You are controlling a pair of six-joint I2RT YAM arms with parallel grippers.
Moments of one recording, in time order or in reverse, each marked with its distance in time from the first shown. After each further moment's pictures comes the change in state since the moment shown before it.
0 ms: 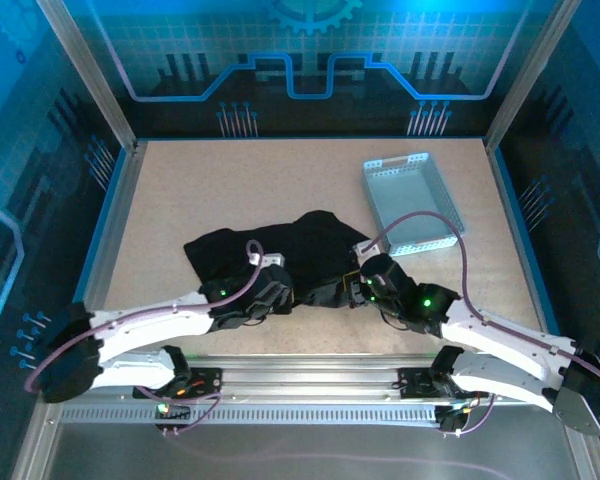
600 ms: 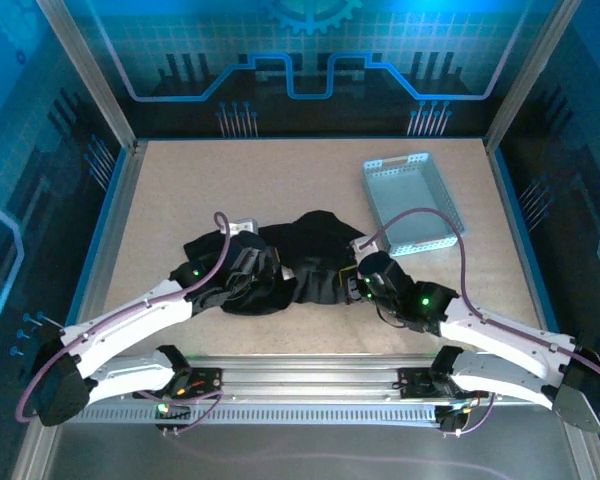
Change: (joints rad) left arm 0.223 -0.081 0.121 -0.088 -0.054 0.104; right arm 0.024 0.016 0.033 0.029 0.035 -0.002
